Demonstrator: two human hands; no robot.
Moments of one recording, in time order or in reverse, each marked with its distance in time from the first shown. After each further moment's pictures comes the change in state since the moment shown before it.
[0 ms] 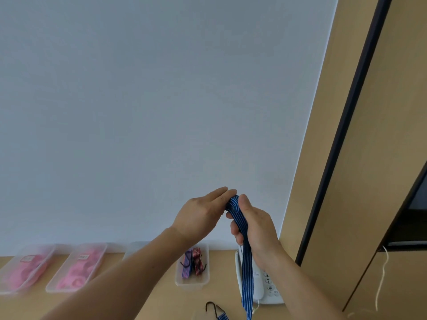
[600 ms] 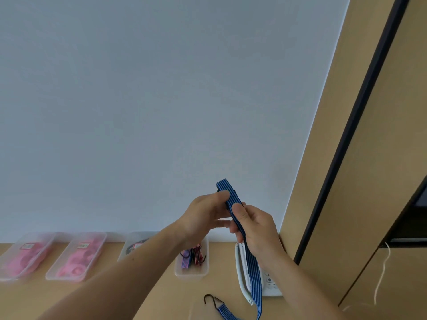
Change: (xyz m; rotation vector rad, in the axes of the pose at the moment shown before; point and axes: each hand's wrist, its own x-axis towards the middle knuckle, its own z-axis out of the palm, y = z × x) left_hand -0.003 0.015 -0.003 -1.336 -0.338 -0.984; right_hand 0.003 0.020 -0.004 -0.157 -0.018 -0.114
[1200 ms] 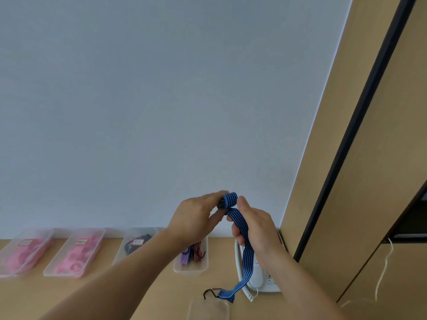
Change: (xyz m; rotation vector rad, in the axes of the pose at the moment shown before) left_hand 0.005 -0.031 -0.019 1.255 0.366 0.646; right_hand 0.006 0.012 -0.006 0.044 0.004 0.200
